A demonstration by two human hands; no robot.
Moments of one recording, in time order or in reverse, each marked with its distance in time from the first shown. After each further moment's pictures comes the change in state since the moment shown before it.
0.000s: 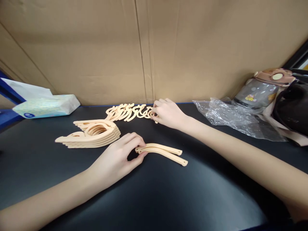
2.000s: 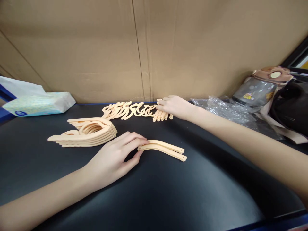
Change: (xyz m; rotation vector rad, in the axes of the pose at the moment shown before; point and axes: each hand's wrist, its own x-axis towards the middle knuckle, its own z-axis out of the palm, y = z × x) left_hand 0.002 0.000 -0.002 0.027 -0.056 0.091; right_hand -0.012 0.046 -0.003 -0.209 -0.155 -0.234
